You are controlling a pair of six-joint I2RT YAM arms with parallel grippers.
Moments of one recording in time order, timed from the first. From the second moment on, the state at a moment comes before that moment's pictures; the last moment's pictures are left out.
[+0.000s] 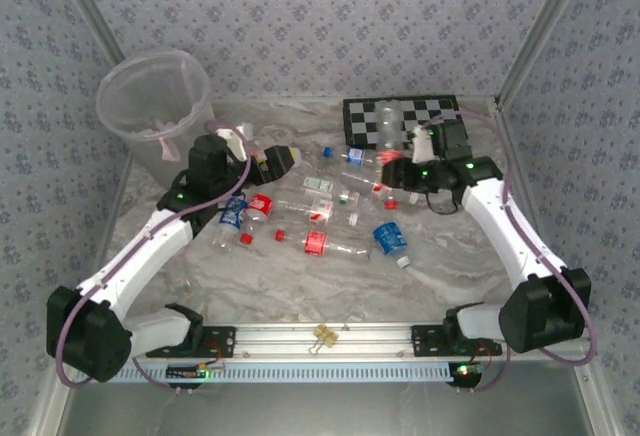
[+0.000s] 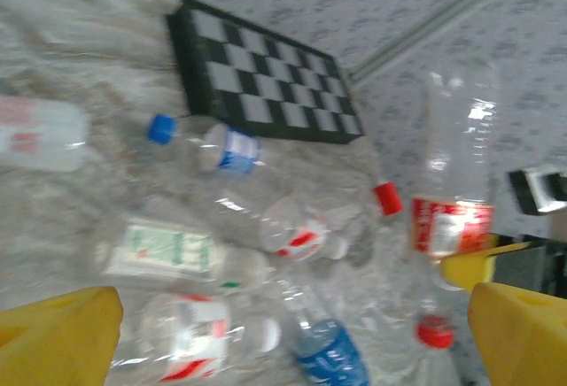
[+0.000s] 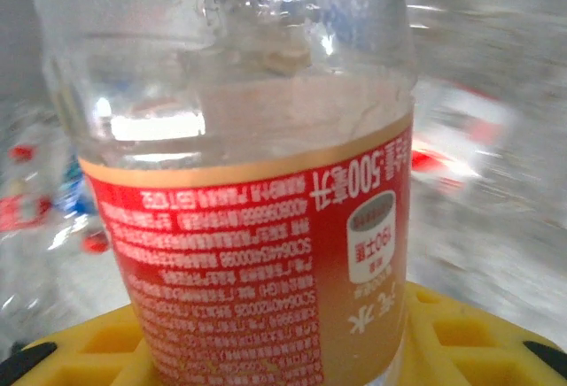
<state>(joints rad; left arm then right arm) -0.46 1.18 0.93 -0.08 0.36 -0.75 0.27 1.31 1.16 -0.70 -0.45 0.31</state>
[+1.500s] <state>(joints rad) -0.62 1.46 1.03 0.21 0.41 -0.88 0.54 1.41 1.20 -0.51 -0.51 0.30</state>
